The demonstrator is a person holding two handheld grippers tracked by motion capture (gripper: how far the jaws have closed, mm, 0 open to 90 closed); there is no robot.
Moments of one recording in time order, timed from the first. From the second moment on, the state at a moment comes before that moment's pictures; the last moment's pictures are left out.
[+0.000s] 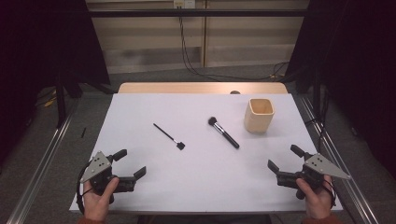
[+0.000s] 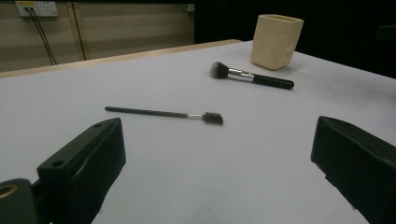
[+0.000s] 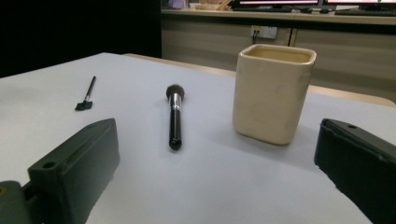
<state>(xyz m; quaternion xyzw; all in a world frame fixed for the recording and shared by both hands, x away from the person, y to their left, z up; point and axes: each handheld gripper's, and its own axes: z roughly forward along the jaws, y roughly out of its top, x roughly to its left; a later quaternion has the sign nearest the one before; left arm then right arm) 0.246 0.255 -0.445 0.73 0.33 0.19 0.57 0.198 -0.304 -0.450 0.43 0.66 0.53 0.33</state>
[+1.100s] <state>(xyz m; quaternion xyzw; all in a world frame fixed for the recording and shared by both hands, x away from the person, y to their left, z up) 0.293 0.236 -0.430 0.73 0.32 0.18 0.57 0.202 -0.299 -0.452 0.42 0.66 0.53 0.31</state>
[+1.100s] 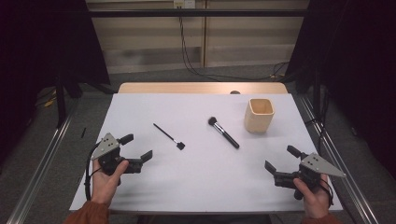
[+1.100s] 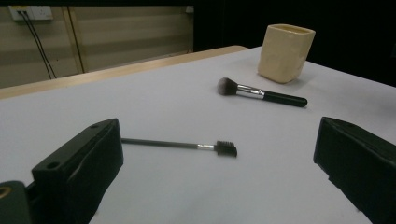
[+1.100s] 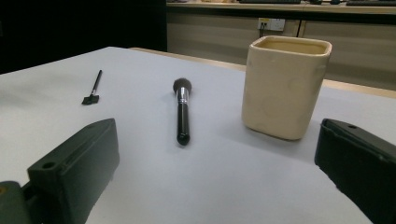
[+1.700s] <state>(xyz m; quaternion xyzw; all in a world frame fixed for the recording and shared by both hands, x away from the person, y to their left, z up) 0.333 0.216 -0.417 0.74 0.31 0.20 0.57 0.203 -0.299 -0.452 0.42 0.67 0.53 0.31</state>
